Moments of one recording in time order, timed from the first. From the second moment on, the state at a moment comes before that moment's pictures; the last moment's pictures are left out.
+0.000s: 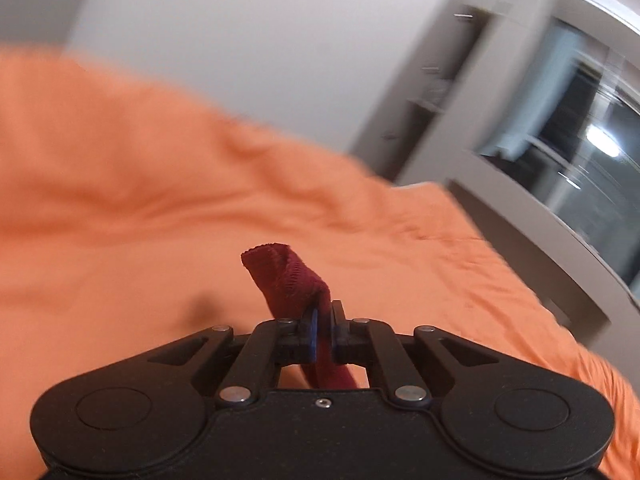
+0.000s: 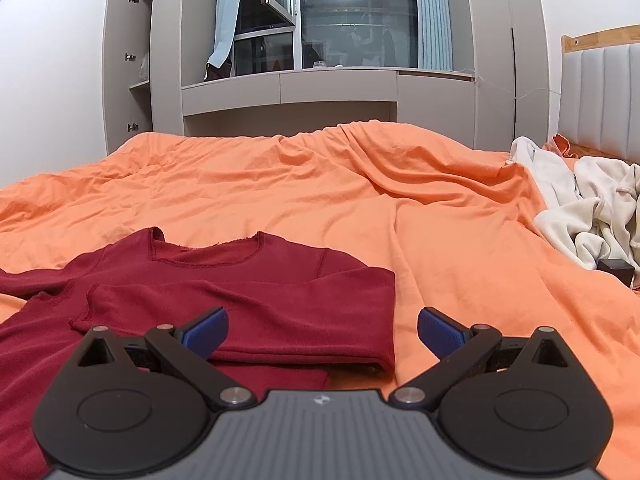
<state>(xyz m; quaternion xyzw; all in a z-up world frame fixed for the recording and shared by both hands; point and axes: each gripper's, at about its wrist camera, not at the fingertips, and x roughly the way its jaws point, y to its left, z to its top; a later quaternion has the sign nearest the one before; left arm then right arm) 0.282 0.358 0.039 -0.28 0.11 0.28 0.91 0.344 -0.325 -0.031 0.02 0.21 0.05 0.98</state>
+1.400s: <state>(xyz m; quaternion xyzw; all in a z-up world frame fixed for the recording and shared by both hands) 0.411 0.133 0.002 -0.08 0.28 0.09 0.95 0.346 -0.329 -0.033 0.04 0.22 0.04 0.97</state>
